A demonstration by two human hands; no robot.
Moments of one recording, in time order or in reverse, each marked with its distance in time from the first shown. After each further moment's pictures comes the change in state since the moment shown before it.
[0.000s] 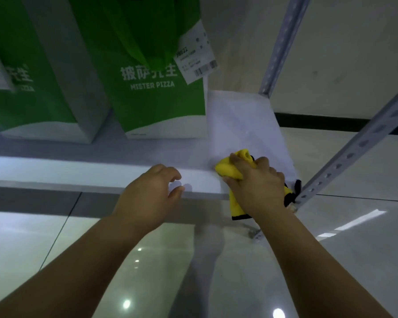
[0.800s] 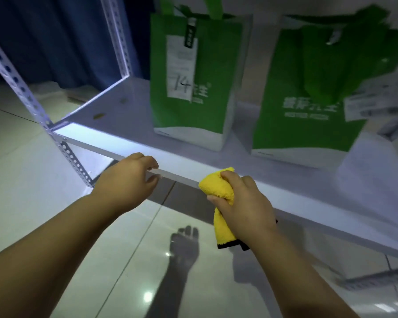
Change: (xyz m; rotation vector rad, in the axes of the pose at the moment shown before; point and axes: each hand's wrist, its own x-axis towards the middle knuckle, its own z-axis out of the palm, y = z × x) left_hand -0.076 -0.211 -0.176 0.251 0.103 -0.329; right_hand -0.045 -0.266 -0.002 0.419 -0.188 -0.314
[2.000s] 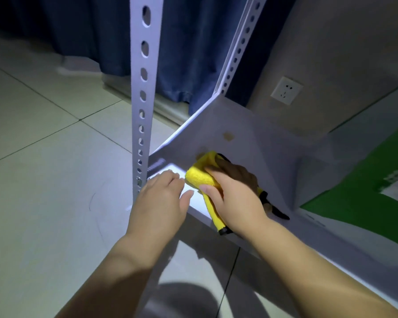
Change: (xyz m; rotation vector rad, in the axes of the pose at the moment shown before) left_hand 0.132 -0.288 0.013 -0.253 0.171 -0.103; right_hand 0.252 -0.267 0.204 -0.177 -0.127 -0.302
